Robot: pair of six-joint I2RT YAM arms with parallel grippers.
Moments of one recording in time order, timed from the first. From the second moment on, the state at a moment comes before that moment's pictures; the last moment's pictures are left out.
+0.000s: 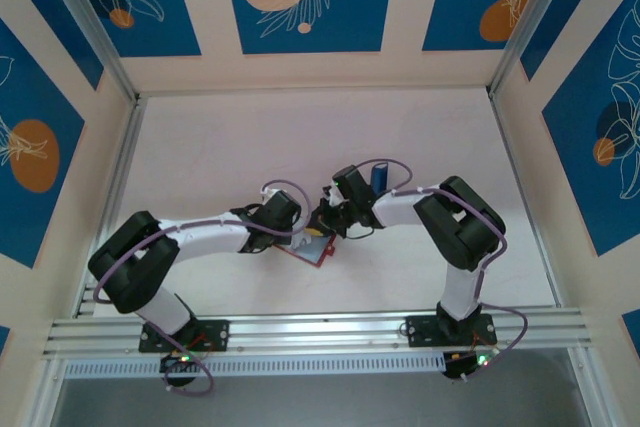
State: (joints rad) left arm -0.80 1.57 0.75 -0.29 -0.28 -0.63; right arm 0.67 1.84 0.85 0.10 -0.65 1.07
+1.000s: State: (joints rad) left arm -0.88 1.53 0.71 -0.31 -0.35 -0.71; right arm 0.69 1.85 0.87 0.09 -0.62 1.00
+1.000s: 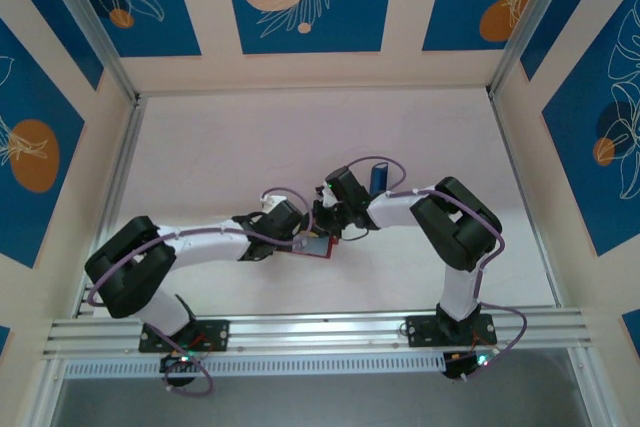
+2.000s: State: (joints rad) left arm -0.88 1.53 0.70 -0.29 -0.35 -0.71; right arm 0.75 1.74 0.77 0.16 -0.39 1.08
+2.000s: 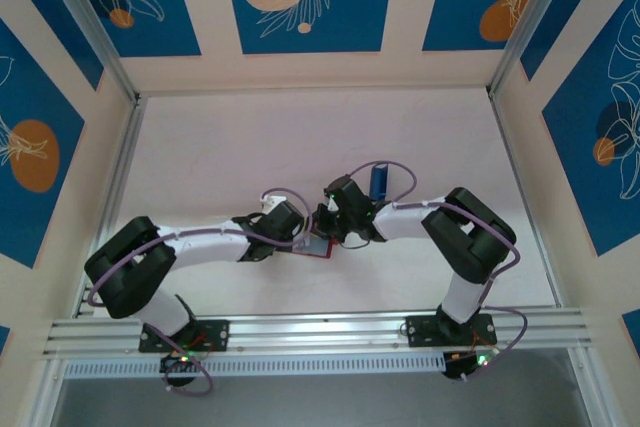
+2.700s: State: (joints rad) left arm -0.88 1.53 0.70 -0.29 -0.35 -0.71; right arm 0.82 1.78 0.77 0.24 -0.31 1.09
